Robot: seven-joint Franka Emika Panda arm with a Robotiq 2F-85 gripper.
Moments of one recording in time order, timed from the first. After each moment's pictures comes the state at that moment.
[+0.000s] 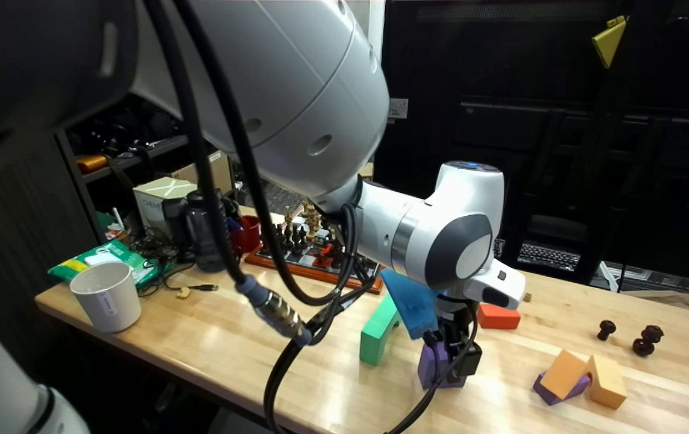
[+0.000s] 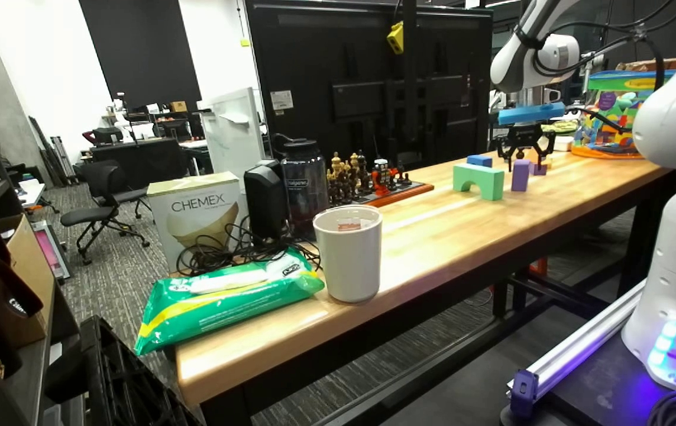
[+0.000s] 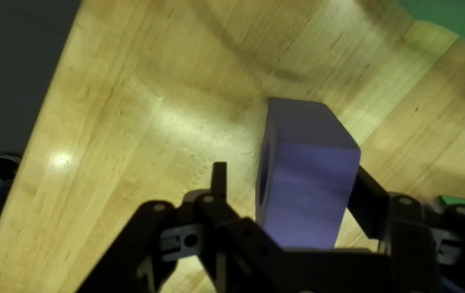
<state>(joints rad) -0.35 -0.06 -0.21 -2.39 -0.15 2.37 0.58</state>
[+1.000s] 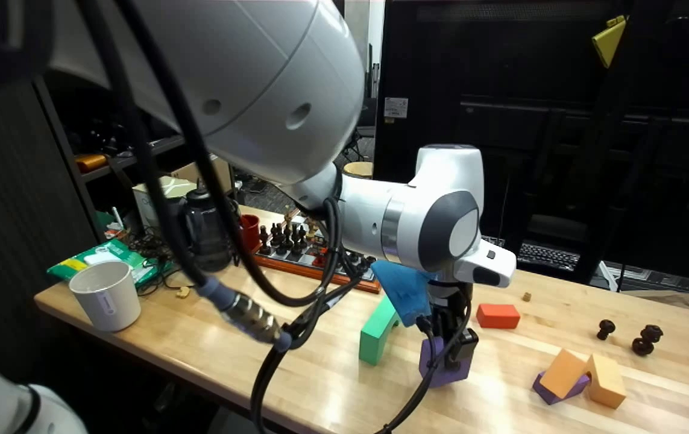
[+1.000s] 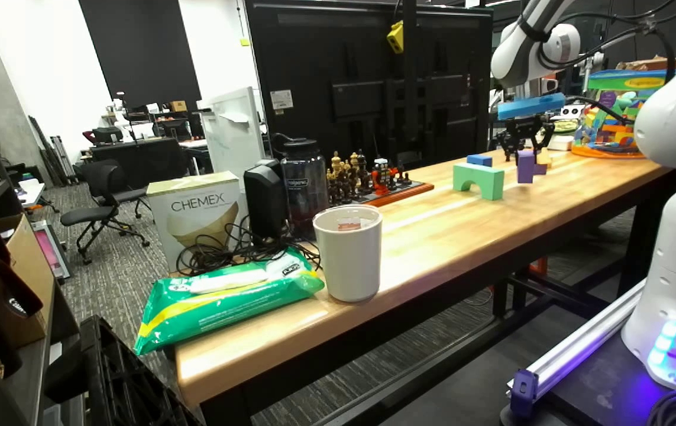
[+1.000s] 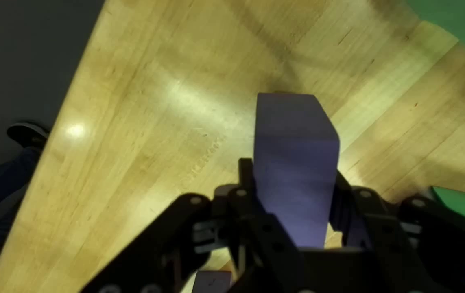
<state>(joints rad) -0.32 -0.13 -0.20 -2.41 -0.28 2.34 0.65</state>
